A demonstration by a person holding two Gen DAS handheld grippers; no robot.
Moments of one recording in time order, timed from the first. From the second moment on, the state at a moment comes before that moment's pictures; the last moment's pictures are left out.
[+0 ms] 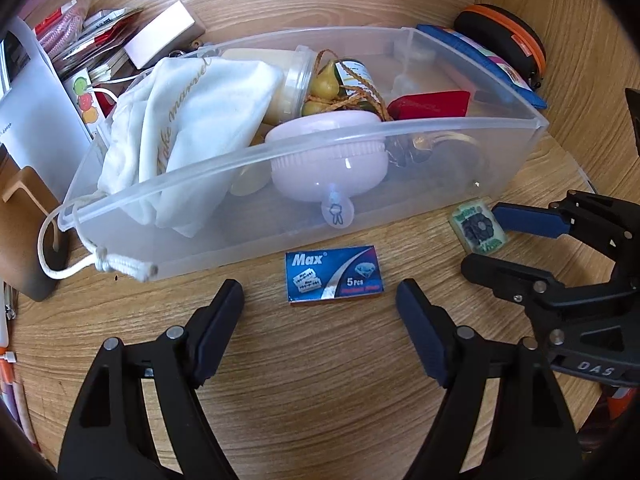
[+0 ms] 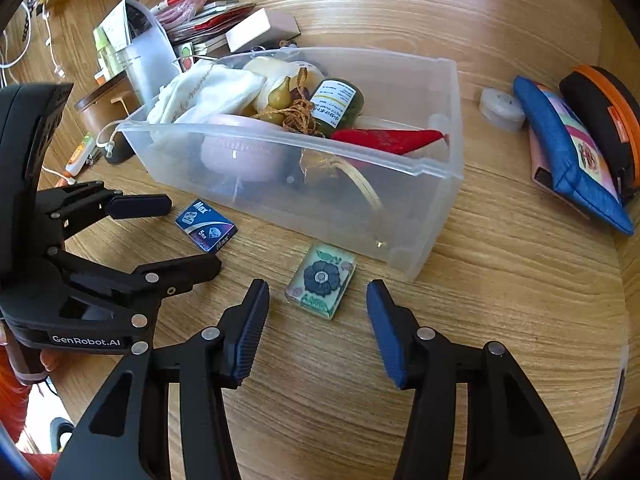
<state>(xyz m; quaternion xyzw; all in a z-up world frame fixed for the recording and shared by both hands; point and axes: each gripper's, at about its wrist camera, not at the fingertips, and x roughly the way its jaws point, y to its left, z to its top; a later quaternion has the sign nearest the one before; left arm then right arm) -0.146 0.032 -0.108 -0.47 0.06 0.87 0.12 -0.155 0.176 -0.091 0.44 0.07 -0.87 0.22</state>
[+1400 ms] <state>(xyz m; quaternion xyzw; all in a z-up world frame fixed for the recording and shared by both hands) -0.102 0.025 -0.068 -0.42 0.06 0.90 0.11 -0.127 0.181 -0.064 0.41 0.06 -0.88 0.23</state>
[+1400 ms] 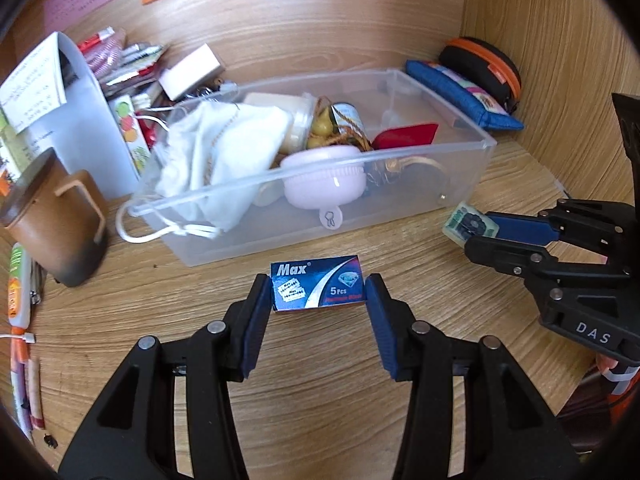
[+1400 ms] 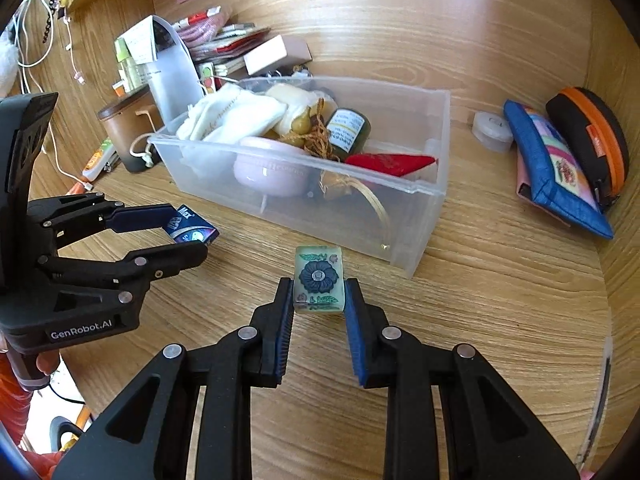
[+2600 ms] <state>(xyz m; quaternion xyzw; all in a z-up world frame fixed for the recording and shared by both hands) -0.121 -0.029 0.017 -0.32 0.02 0.94 0.08 -0.144 0.167 0.026 0.30 0.05 -0.92 0.23</state>
